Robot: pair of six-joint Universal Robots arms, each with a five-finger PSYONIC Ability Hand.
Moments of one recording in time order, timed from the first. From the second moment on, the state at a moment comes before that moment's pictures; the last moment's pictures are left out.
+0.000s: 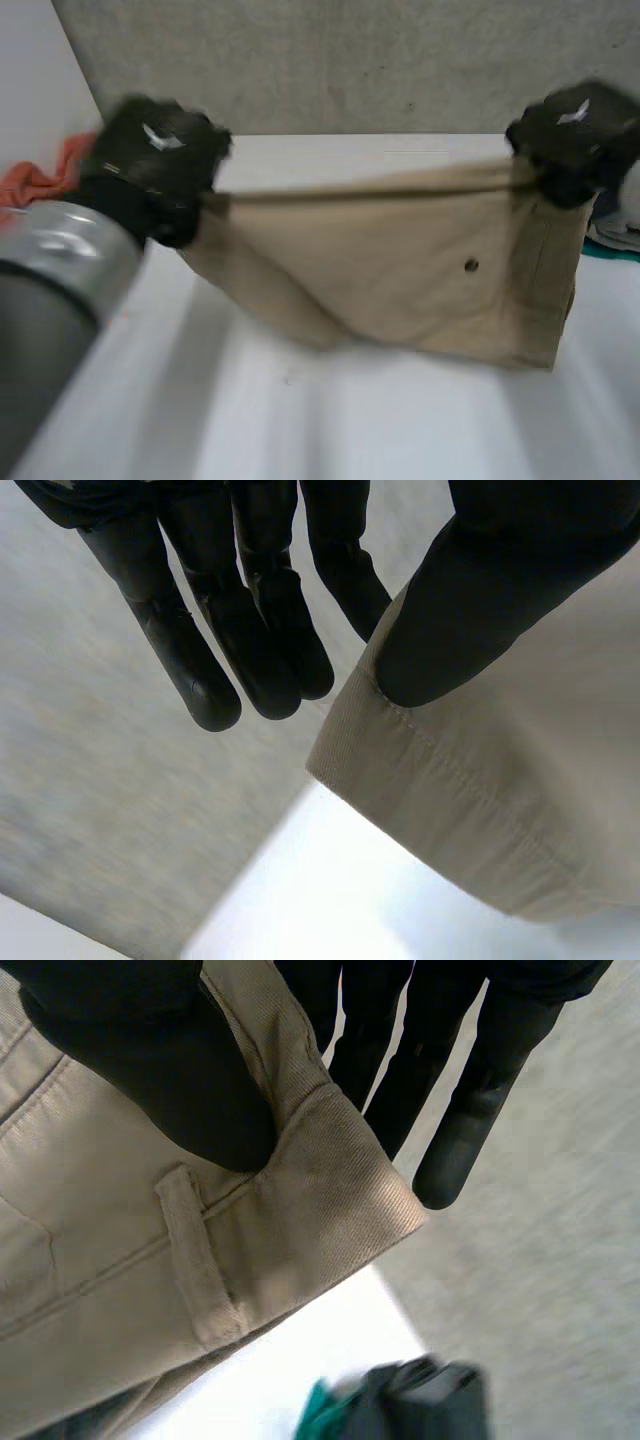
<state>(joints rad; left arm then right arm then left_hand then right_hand) 4.03 -1.58 -1.44 2.95 -1.81 3.68 1.82 -1.49 1.31 0.39 1.35 2.44 1.14 1.20 1.20 1.20 0.99 1.12 1.17 1.19 1.20 0.99</state>
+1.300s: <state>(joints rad) 4.00 -1.81 -1.83 3.34 -1.92 3.86 2.06 -1.05 1.41 0.08 1.51 2.42 1.14 1.20 1.20 1.20 1.00 1.12 1.18 1.19 1.20 1.00</state>
